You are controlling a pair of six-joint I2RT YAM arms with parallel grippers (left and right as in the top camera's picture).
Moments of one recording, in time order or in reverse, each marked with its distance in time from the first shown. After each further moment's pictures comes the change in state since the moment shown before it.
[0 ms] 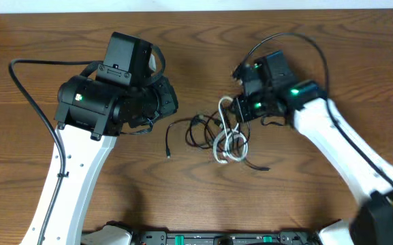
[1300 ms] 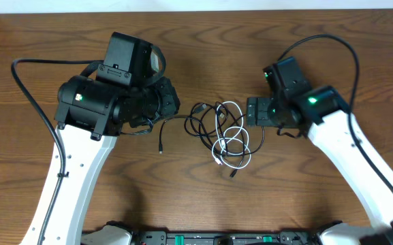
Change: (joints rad) left arm 0.000 0.000 0.000 0.000 0.031 0.034; right arm 0.016 -0.122 0.031 -0.299 0.432 0.321
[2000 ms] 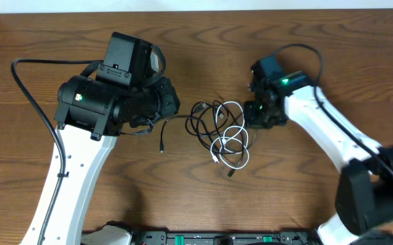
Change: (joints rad) left arm 0.000 0.000 0.000 0.000 0.000 0.000; right arm -0.046 0.274 0.026 0.041 -0.221 -0.124
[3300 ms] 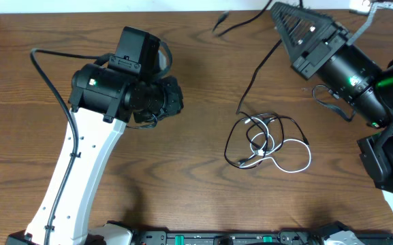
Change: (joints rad) left arm 0.000 0.071 0.000 -0.008 0.049 0.087; right arm -0.036 -0.597 0.224 0.733 -0.175 0.555
